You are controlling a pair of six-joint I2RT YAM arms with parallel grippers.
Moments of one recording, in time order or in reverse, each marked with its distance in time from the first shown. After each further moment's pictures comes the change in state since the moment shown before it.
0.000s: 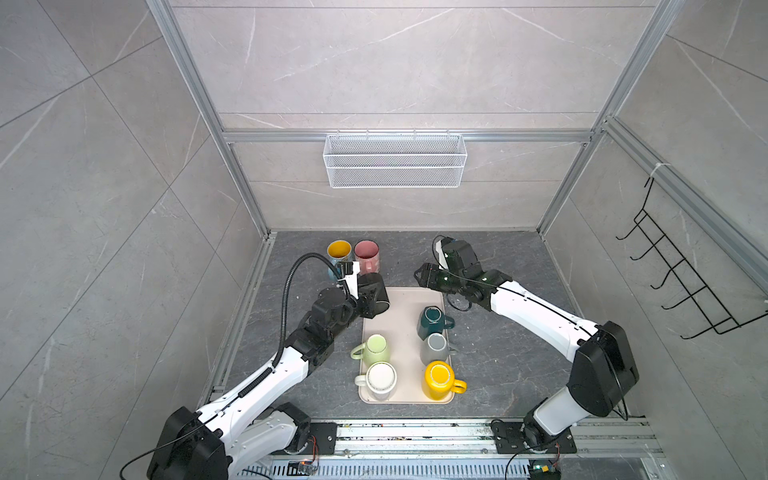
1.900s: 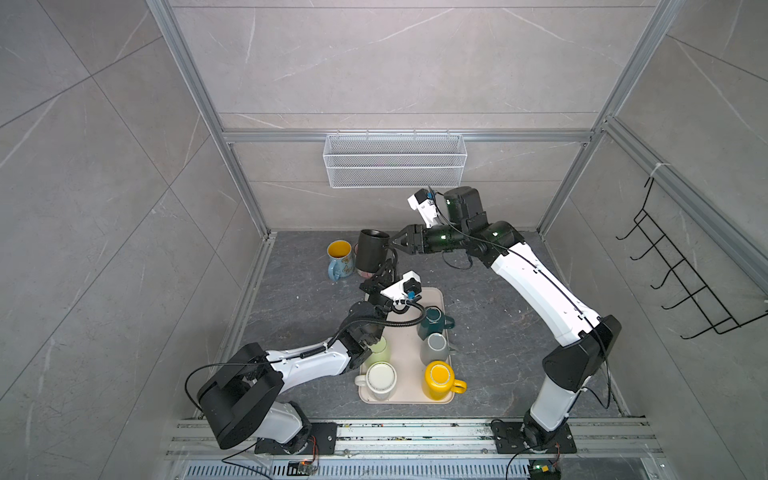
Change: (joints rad) left arm -0.255 0.394 0.011 0.876 -0.545 1.402; right arm -0.002 0.194 0.717 -0.375 -0.475 -0.261
